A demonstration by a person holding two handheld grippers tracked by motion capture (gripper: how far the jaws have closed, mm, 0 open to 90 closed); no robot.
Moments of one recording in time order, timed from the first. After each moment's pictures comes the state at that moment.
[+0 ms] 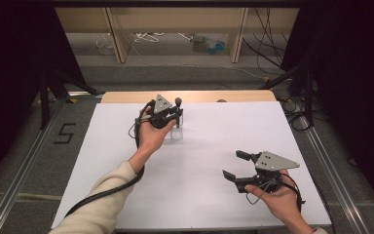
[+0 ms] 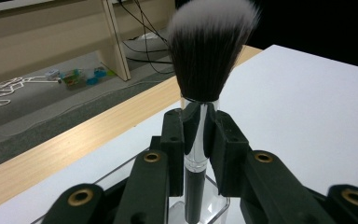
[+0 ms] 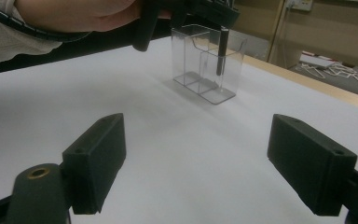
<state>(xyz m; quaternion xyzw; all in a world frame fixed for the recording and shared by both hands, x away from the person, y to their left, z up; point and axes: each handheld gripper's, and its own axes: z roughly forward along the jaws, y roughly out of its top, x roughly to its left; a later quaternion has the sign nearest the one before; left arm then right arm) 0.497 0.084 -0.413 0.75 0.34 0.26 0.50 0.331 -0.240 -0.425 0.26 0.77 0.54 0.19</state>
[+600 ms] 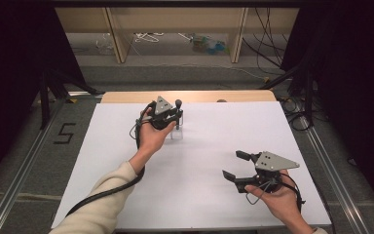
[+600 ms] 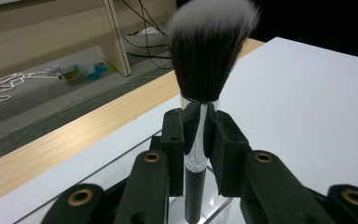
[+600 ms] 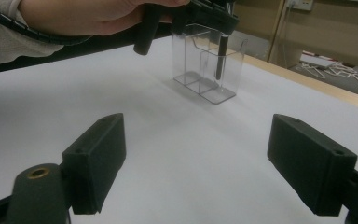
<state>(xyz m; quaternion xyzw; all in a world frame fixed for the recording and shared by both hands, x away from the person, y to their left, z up) 0.499 0.084 -0.419 0.76 0.34 0.26 0.49 0.331 -0.240 -0.425 0.26 0.78 0.54 0.19</state>
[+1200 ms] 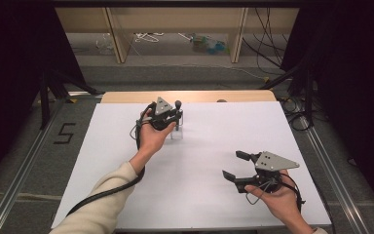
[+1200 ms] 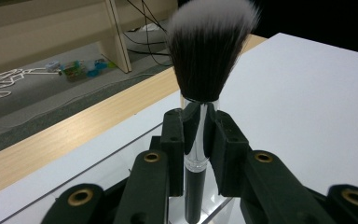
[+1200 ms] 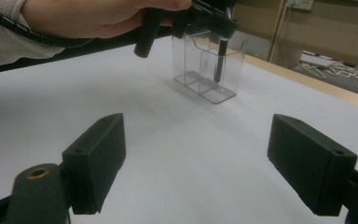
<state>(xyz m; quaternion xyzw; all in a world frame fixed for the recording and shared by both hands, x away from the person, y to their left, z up) 0.500 0.084 -0.424 0.76 0.35 0.26 0.49 0.331 -0.239 -0.425 0.26 0.78 0.54 0.19</state>
